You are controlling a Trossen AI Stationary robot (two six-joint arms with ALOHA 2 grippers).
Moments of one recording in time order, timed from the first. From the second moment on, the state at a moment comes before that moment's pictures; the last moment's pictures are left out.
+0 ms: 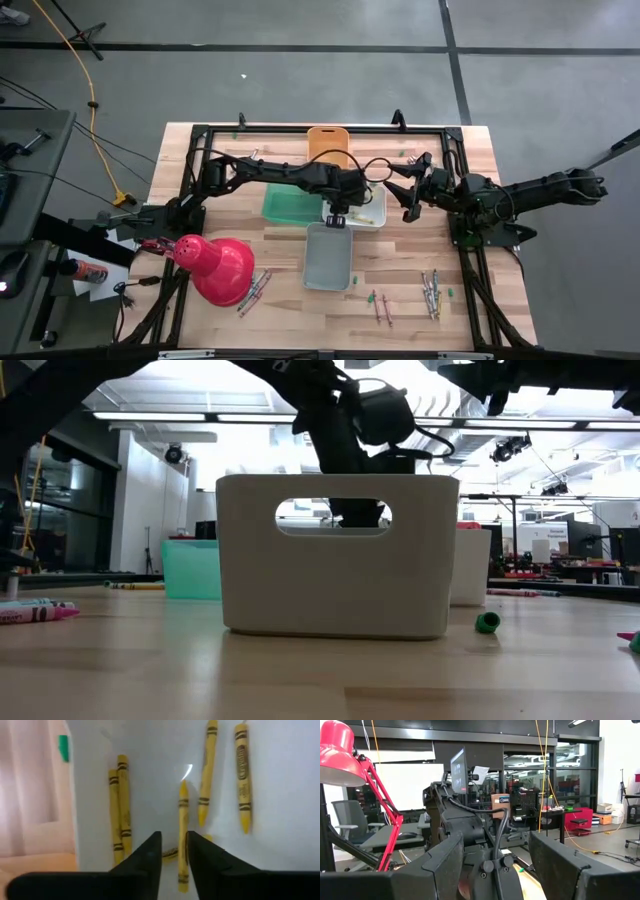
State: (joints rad) left arm 0.11 2.24 1.82 -0.74 -0.04 0.29; right arm 0.09 0.77 0.34 0.73 0.37 -0.06
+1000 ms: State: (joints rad) left arm 0.18 1.59 1.07 0.09 0.01 0.18; right arm 0.09 0.77 0.34 0.69 0.37 -0.03
